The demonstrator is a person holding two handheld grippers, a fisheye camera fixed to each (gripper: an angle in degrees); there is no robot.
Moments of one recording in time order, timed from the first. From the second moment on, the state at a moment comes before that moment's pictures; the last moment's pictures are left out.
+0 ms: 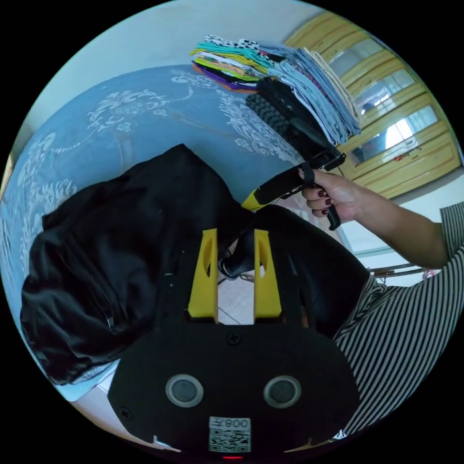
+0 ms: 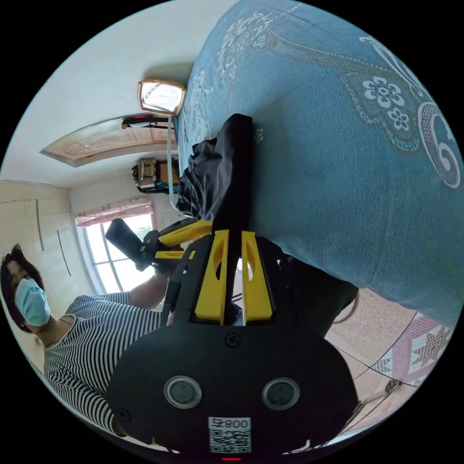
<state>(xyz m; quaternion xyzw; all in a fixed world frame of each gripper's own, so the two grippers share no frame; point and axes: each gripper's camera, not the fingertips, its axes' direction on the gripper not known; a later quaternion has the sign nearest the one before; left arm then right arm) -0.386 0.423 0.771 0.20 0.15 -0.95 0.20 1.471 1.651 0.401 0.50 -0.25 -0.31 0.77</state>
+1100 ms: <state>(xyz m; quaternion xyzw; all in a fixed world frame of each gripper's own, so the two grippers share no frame) -0.567 0.392 0.714 0.08 0.14 -0.94 0.29 1.510 1.589 0.274 0.52 -0.28 -0.28 0.76</state>
